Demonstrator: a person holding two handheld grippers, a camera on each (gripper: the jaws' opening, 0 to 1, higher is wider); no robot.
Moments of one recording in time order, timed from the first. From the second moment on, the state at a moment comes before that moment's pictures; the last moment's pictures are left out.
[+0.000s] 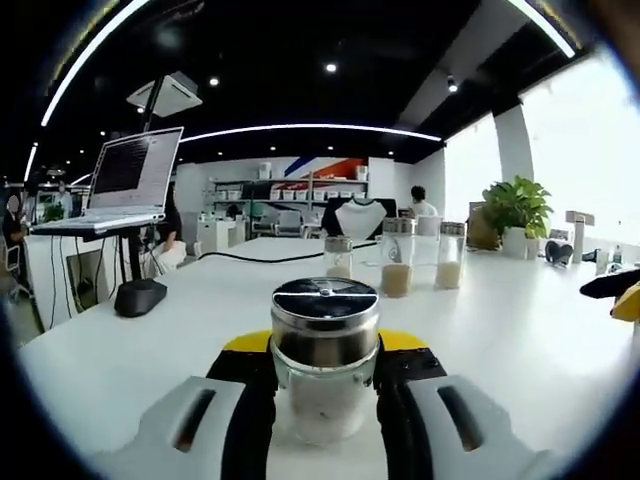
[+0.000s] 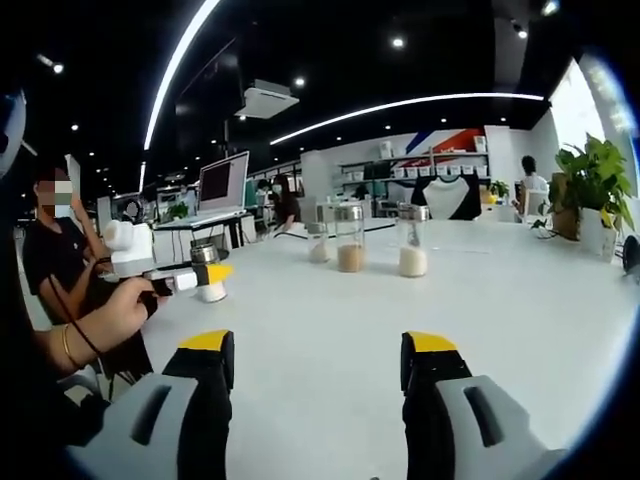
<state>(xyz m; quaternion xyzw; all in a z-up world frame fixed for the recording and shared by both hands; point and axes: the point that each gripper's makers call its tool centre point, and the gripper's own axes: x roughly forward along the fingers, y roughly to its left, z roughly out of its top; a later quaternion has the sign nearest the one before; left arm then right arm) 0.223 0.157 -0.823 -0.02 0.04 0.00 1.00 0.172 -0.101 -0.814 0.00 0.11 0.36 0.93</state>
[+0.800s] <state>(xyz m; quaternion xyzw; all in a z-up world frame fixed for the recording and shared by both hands) 0.216 0.105 -0.809 0.03 0.04 -0.28 0.96 0.169 -0.097 -0.811 0.00 0.10 0.37 0.92</state>
